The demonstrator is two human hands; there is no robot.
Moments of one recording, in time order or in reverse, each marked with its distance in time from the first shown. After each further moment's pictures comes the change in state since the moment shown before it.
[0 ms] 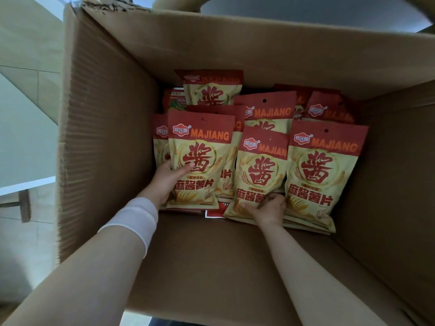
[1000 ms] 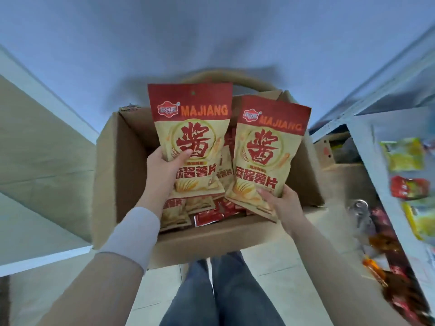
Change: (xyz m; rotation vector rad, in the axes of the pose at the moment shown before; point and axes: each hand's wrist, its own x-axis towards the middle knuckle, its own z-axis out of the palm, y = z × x) left_hand -0.244 0.081 0.023 -0.058 -0.058 0.791; right_hand -0.216 0.050 -0.142 0.710 0.001 -0.408
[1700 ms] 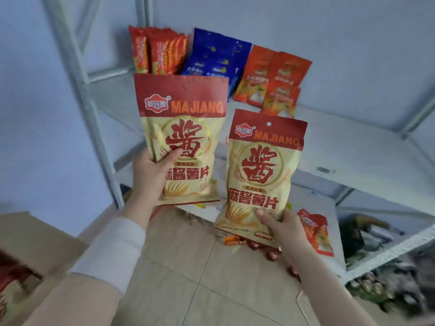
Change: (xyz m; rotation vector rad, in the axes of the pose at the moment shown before) left_hand -0.429 0.082 0.459 -0.057 -0.940 0.499; right_hand -0.362 0.181 -0.464 0.471 0.909 -0.290
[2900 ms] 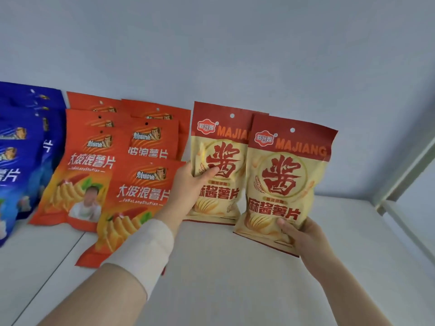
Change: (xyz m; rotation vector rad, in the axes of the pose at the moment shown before) left_hand 0.347 -0.151 0.690 0.121 -0.552 0.004; right_hand 0.564 -0.050 -0.396 0.293 0.253 -0.055
